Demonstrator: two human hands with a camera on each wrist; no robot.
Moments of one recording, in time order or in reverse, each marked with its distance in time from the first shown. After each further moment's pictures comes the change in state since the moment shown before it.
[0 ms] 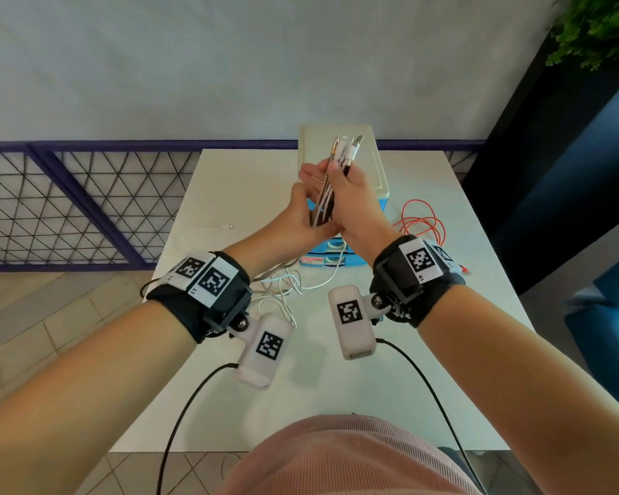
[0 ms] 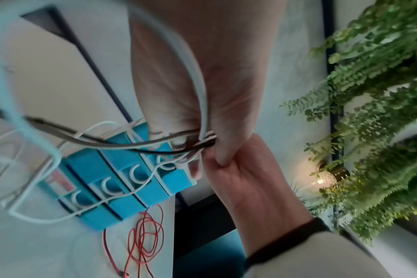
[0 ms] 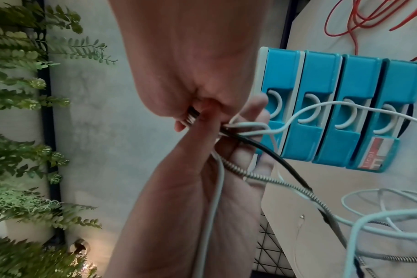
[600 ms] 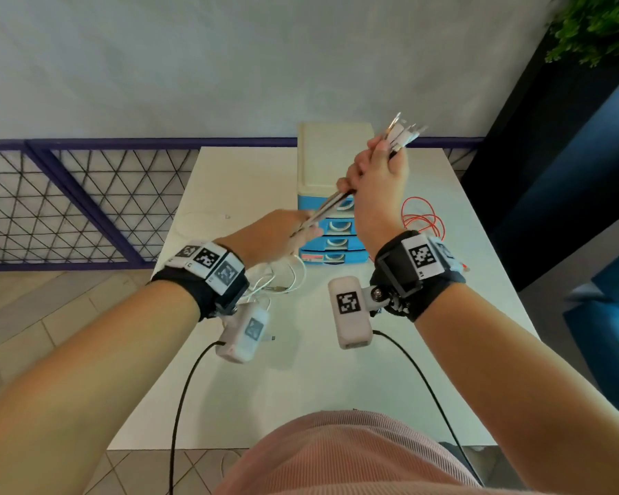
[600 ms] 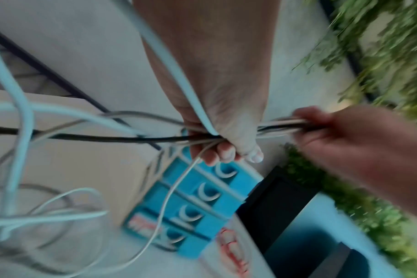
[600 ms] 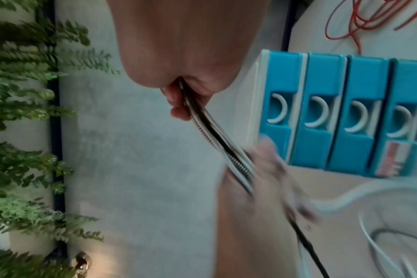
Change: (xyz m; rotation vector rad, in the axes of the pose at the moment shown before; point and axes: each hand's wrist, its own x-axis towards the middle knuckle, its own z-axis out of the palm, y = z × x) left_hand 0.009 -0.034 -0.024 0.567 -0.140 0.148; right_hand -0.004 -0.021 -0.007 0.193 0.225 -0.238
